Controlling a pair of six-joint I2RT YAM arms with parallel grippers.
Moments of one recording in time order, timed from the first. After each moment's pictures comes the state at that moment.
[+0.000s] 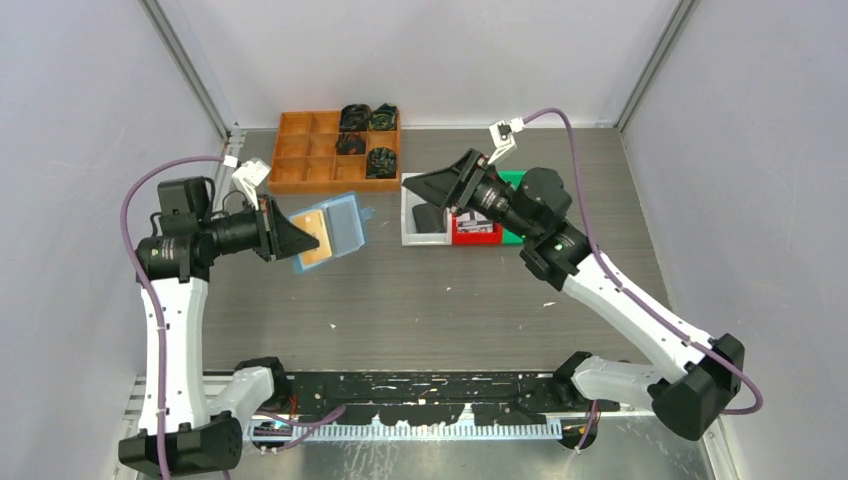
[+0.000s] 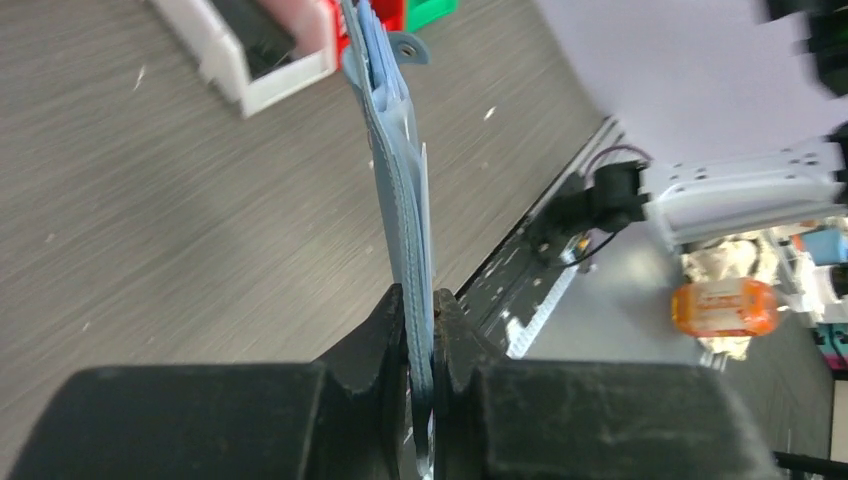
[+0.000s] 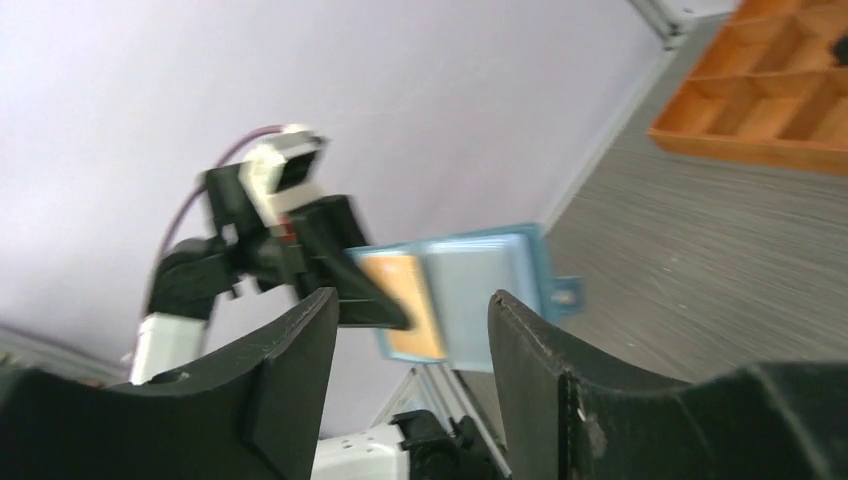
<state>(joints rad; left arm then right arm) 0.14 0.96 1.28 -1.01 1.08 0.00 0.67 1.17 1.05 0.24 -0.28 0.94</state>
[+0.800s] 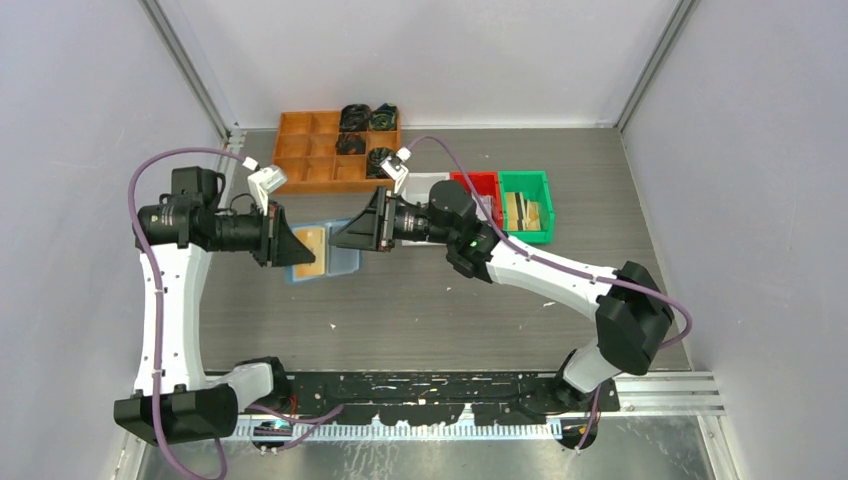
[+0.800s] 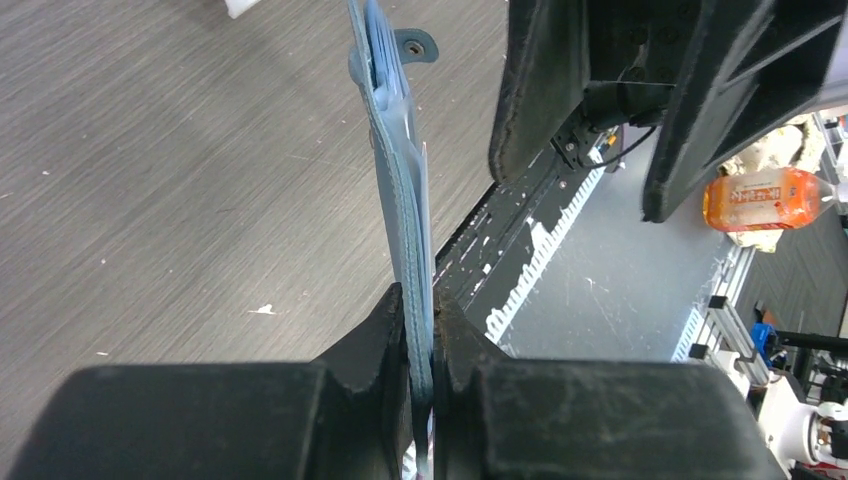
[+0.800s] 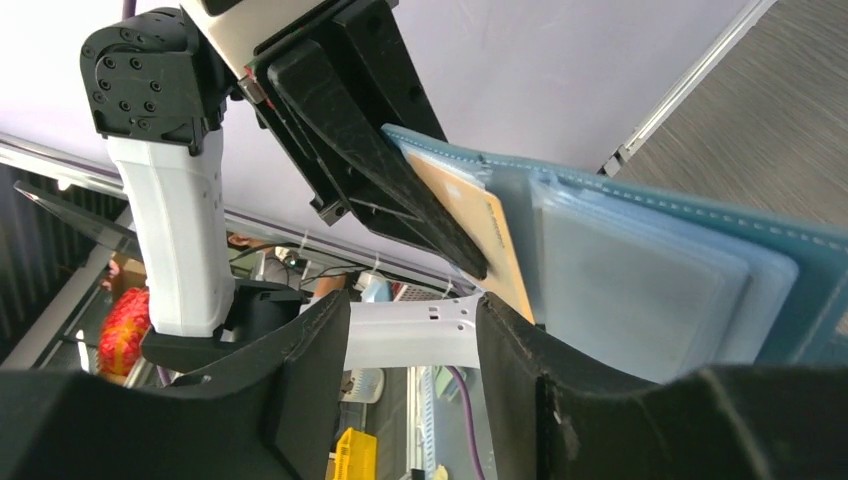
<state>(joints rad) 0.13 1.14 1.41 -1.43 0.99 0.45 0.90 1.53 1.14 0.46 -0.57 1.14</state>
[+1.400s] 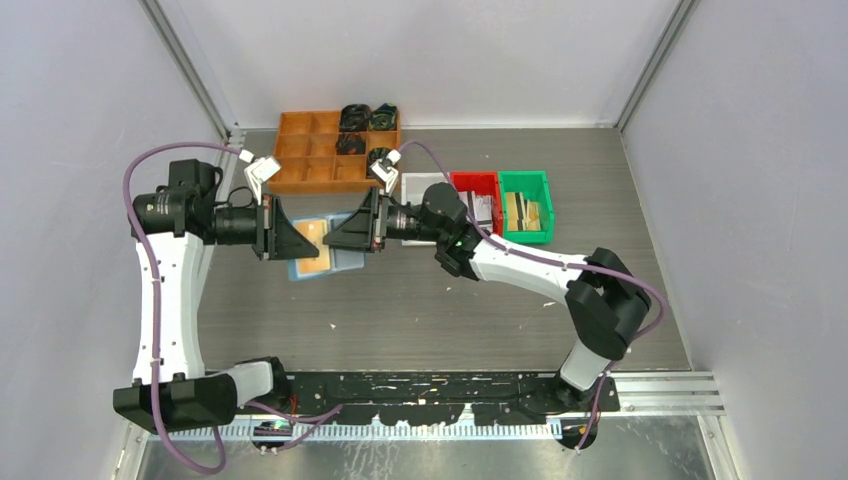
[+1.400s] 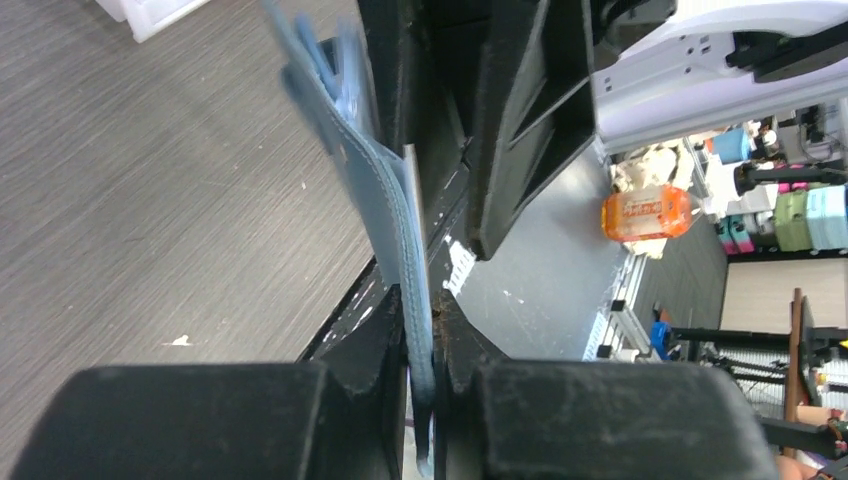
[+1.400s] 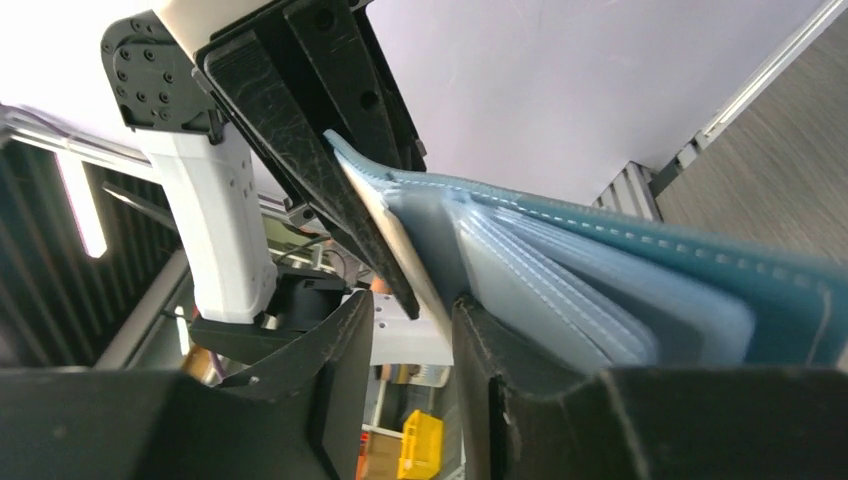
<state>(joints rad) 0.13 1.19 1.49 -1.52 1.14 0.41 0.90 1.64 1.14 0.69 -0.64 1.30</state>
